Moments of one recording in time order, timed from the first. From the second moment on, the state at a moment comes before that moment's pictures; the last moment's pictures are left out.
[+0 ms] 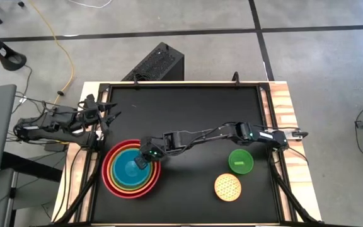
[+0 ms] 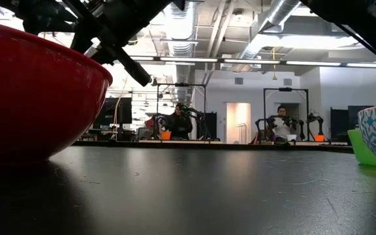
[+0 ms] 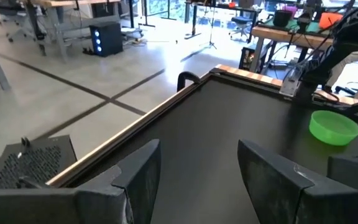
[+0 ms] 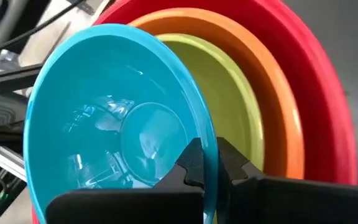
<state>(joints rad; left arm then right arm) -0.08 0.24 0.65 -0.55 -0.62 -0.16 0.14 2.41 2.29 -0.57 0.06 0.91</state>
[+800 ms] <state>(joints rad) -0.08 0.24 0.65 -0.55 -0.62 -0.20 0.11 2.40 2.29 -0.57 0.00 0.81</state>
